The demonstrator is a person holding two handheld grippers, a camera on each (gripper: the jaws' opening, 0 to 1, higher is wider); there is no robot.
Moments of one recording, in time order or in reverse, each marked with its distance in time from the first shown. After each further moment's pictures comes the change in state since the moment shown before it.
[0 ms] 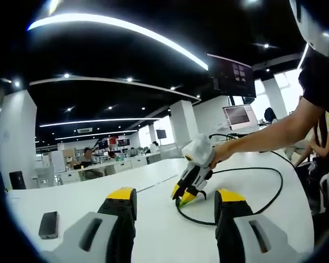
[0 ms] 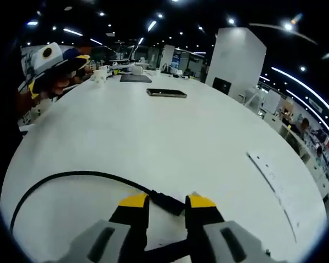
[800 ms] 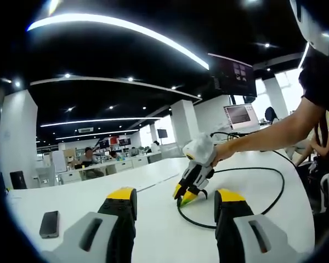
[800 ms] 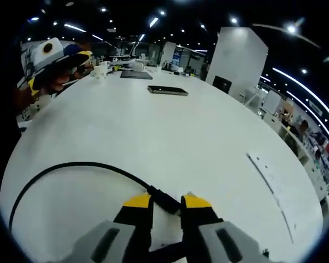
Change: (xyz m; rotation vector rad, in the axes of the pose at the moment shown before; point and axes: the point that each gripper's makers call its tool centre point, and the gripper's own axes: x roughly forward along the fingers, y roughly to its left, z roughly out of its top) left arm 0.000 0.003 -0.002 0.001 0.005 0.007; right arm 0.002 -0.005 -0.002 -0.007 0.029 -0.001
